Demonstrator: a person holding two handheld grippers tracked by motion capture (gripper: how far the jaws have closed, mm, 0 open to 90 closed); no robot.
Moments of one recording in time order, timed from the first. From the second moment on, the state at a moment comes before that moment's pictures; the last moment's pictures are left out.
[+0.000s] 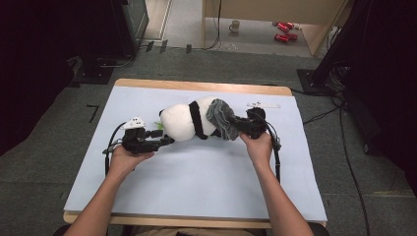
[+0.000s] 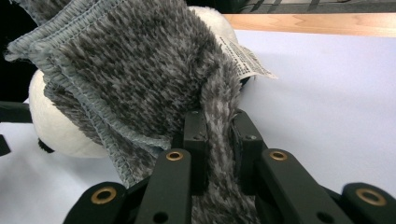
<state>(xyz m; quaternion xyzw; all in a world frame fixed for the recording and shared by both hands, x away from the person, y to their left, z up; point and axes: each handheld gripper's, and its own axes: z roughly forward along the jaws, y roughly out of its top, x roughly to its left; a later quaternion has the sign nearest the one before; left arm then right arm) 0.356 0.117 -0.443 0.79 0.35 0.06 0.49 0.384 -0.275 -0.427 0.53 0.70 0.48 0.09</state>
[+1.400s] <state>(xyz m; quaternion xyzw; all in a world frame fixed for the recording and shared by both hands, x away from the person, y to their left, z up) 0.368 0.088 -0.425 0.71 0.48 -0.12 0.50 0.333 -0.223 -0.349 0.42 0.71 0.56 0.06</state>
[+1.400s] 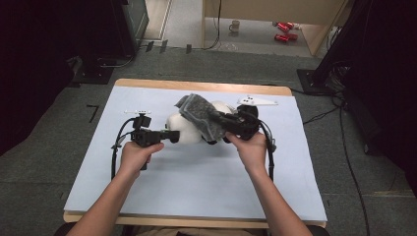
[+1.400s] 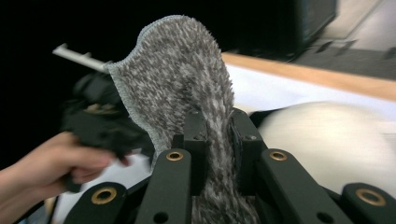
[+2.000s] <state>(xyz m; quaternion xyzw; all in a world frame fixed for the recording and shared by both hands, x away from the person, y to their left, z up) 0.357 0.085 -0.425 0.77 0.37 0.01 0.52 0.355 -0.212 -0.395 0.45 0.74 0.48 0.08</state>
